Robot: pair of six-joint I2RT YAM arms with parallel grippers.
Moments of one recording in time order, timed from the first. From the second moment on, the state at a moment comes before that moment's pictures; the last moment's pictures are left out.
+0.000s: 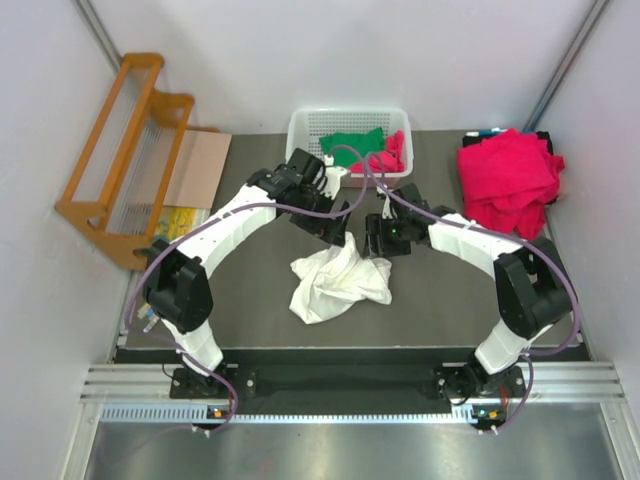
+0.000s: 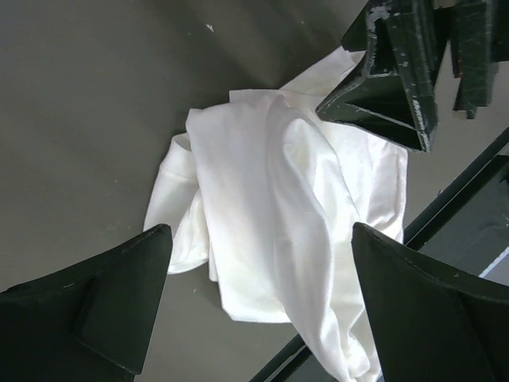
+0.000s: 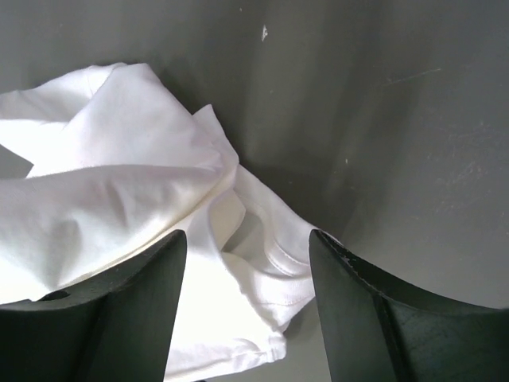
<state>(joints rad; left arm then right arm) -0.59 1.75 1.56 -0.82 0.33 -0.04 0.50 1.64 1.06 -0.41 -0.23 0.37</state>
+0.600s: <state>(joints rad) -0.63 1.74 1.53 -0.81 0.42 -0.06 0.50 1.65 1.05 -0.40 -0.22 0.37</state>
